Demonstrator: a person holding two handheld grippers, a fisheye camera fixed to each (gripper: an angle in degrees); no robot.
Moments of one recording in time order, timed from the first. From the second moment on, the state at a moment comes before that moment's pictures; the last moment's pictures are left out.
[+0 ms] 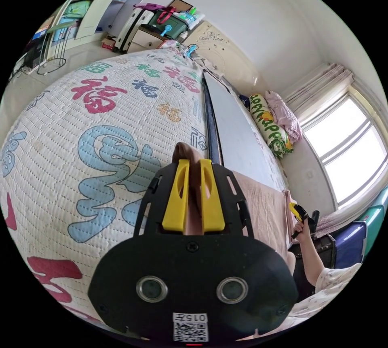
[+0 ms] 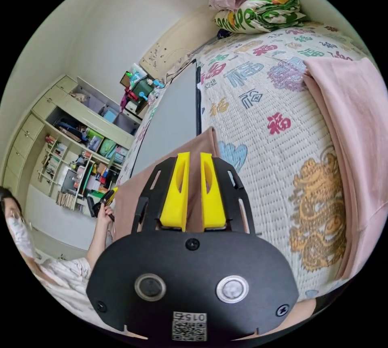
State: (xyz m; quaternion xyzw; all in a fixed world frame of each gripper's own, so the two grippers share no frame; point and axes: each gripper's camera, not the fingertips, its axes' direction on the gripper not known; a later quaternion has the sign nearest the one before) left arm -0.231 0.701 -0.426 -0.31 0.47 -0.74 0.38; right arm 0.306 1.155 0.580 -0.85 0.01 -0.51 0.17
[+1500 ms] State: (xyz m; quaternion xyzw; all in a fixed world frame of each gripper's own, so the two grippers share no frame) left arm -0.335 -0.047 -0.177 -0.25 0.70 -0.33 0.58; right arm 0.406 0.900 0.685 -0.90 0.03 -0.42 0.15
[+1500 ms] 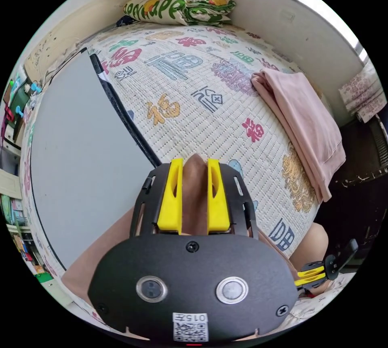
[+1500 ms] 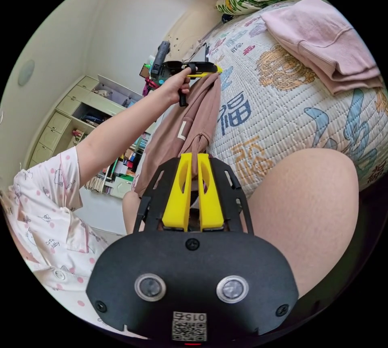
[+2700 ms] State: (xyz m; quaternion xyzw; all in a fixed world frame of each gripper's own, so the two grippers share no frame) left arm -0.349 0.555 -0.310 -0.11 0.61 -0.68 0.39; right arm 0.511 0.871 0.439 -0.91 -0.22 -0.31 -0.15
